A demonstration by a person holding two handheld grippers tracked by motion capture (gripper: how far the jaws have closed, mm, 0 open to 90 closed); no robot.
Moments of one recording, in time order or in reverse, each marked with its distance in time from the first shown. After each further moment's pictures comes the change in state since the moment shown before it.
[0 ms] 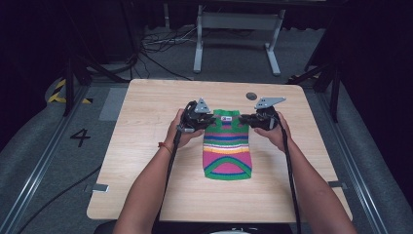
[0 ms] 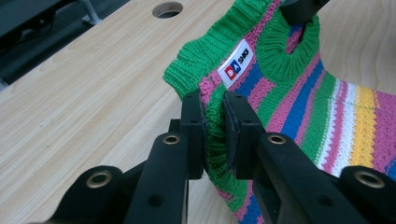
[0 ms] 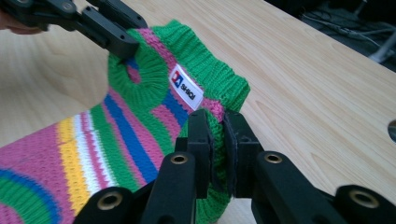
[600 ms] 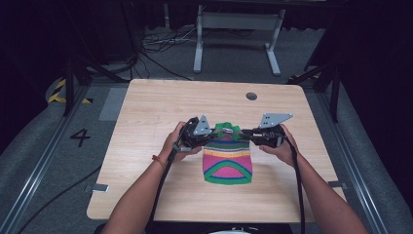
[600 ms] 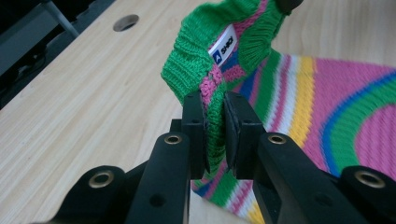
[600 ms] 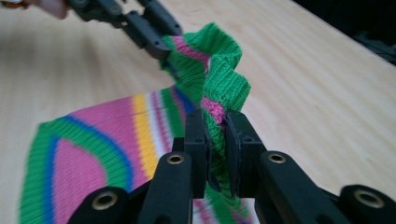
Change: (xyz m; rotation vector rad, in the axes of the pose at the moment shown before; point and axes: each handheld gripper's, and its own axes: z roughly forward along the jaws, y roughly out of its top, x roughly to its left) left arm -0.049 -0.016 -0.028 -0.009 -0.033 0.168; right arm 0.050 -0.021 -0.032 -0.032 0.117 -0.148
